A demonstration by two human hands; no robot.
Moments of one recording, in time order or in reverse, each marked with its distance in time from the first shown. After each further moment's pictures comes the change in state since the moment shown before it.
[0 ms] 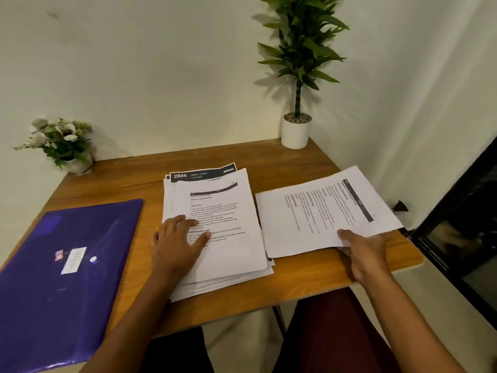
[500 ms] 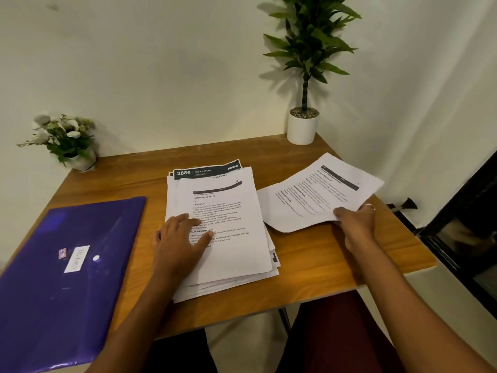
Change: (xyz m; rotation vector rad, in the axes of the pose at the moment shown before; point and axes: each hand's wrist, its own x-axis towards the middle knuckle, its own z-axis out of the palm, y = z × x) left_hand -0.002 0.000 -0.003 -0.005 -0.007 -0.013; right_hand 0.065 0.008 0.040 -0.141 0.029 -0.017
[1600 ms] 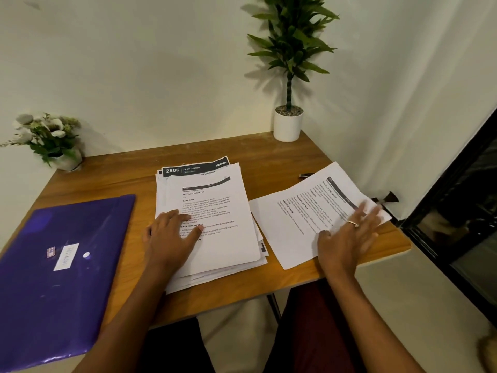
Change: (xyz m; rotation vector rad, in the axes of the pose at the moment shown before) left_hand -0.002 0.001 0.001 -0.004 0.007 0.021; right_hand -0.082 0.035 -0.019 -0.763 0.318 -0.498
